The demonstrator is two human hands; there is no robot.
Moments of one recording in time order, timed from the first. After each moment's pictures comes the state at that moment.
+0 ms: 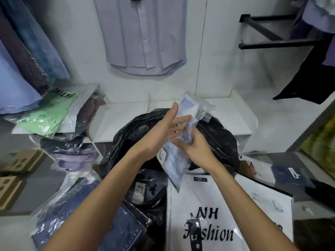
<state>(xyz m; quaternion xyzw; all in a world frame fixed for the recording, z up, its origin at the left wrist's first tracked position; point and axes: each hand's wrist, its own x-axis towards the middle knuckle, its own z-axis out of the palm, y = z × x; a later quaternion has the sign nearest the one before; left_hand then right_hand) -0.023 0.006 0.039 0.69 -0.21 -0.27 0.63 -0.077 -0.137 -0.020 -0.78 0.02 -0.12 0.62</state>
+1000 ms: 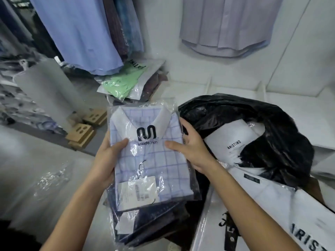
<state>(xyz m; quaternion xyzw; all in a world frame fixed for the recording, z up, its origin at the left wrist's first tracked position) -0.129 0.246 -0.008 0.63 0.17 0.03 0.76 -0.068 0.011 -0.051 -0.64 -0.09 0.12 0.75</state>
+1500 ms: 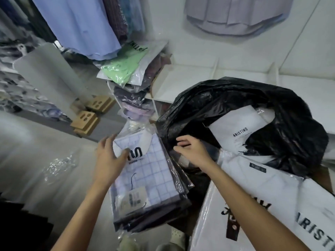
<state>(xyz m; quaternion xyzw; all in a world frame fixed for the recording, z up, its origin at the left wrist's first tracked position) -0.140 0.271 -0.075 0.94 0.18 0.09 0.29 -0.059 0.013 -0.141 -0.80 0.00 0.17 0.58</state>
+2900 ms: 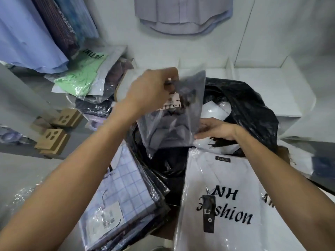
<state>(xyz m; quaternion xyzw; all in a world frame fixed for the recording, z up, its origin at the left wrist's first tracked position) 0.013 0.072 0.067 0.94 -0.24 0.07 0.21 0.017 -0.188 -0.133 -0.78 -0.10 0.28 0.56</state>
